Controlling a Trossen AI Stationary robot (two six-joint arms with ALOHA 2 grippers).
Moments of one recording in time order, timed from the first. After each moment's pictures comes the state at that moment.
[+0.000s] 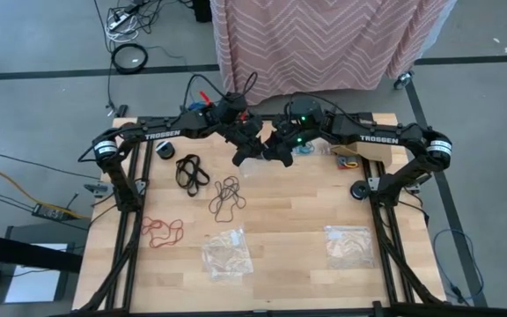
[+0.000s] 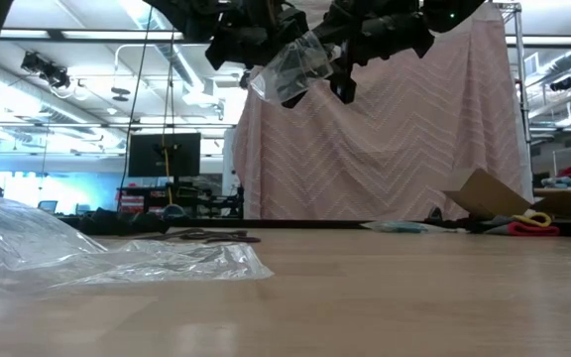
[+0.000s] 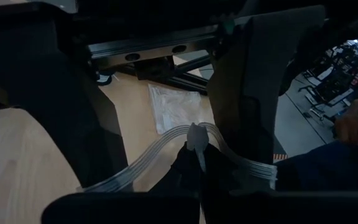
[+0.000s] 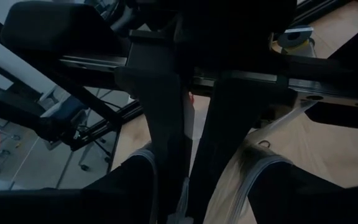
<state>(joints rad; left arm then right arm) 0.39 1.74 1.40 -0.15 0.87 -0.17 -0.39 1.50 1.14 -0.03 -0.58 0.40</state>
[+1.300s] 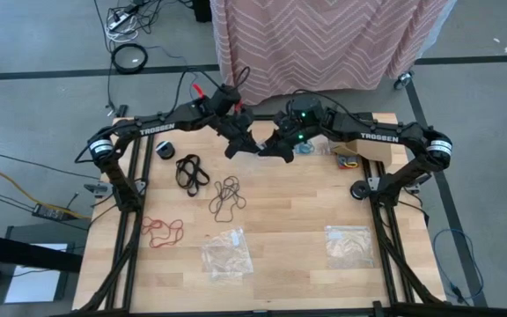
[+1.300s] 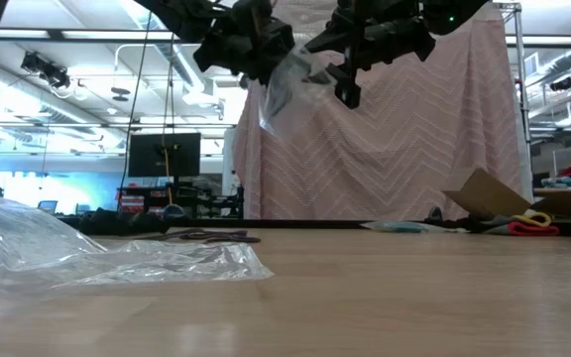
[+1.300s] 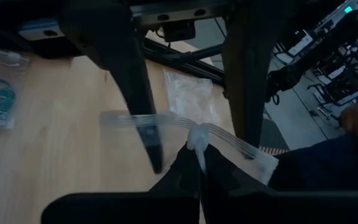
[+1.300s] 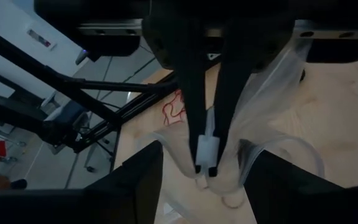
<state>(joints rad) 0.50 1.71 1.40 -0.31 0.89 -0.08 -0.42 1.49 1.14 -0.08 -0.62 0.43</state>
